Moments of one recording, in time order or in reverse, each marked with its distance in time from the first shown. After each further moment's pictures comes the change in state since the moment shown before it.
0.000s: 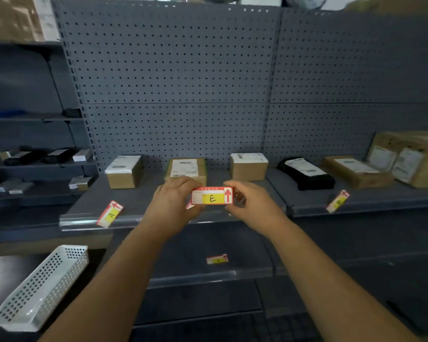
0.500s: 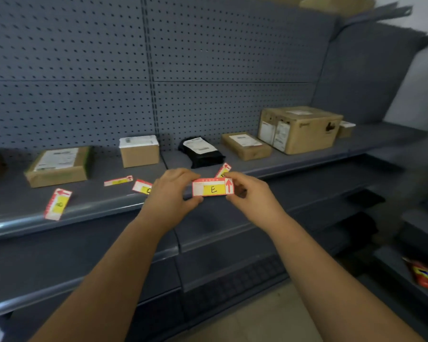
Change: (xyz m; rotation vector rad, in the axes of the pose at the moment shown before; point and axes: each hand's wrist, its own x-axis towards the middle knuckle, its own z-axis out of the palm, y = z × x) left_hand 0.042 0.245 0.144 -0.230 -0.113 0.189; right_hand -0.162 0.154 -0.184 -0.006 0.250 0.209
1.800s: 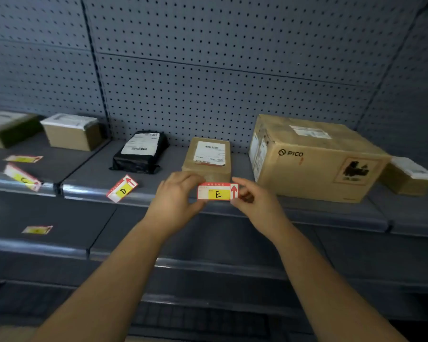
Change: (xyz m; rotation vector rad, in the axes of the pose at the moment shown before) left_hand 0.254 0.144 0.310 0.169 0.155 -0.386; right_hand 0.212 0.362 -0.199 0.194 -0.371 -0.090
